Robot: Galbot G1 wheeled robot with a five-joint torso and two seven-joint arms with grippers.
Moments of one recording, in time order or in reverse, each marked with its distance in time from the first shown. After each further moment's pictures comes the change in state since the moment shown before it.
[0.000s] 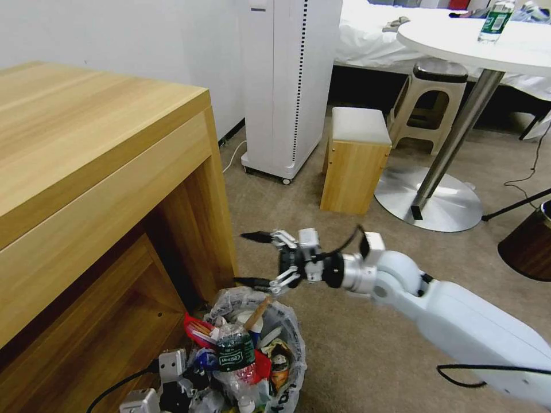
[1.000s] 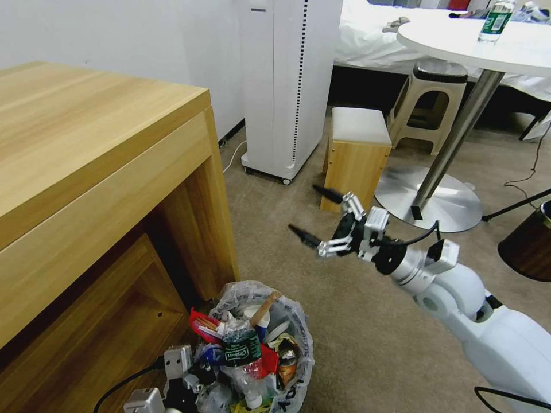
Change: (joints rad) left arm -0.037 0.000 0.020 0.020 -0.002 -0.048 0.040; right arm -0.305 0.060 0.470 0.090 -0.213 0.094 0.133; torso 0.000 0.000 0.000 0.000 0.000
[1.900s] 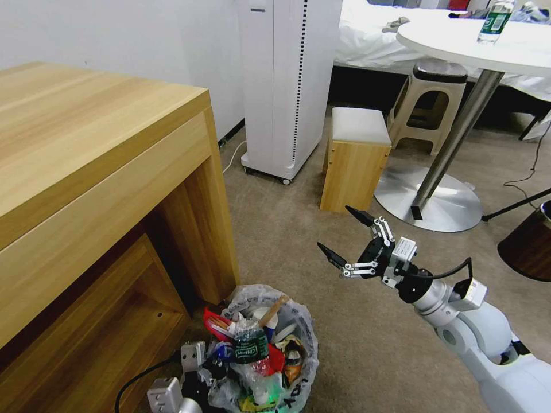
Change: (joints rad) left arm -0.143 0.015 0.066 0.125 -0.018 -0.007 -0.007; right arm -0.294 0.096 0.191 0.013 -0.127 0.068 -0.060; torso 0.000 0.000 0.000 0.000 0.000
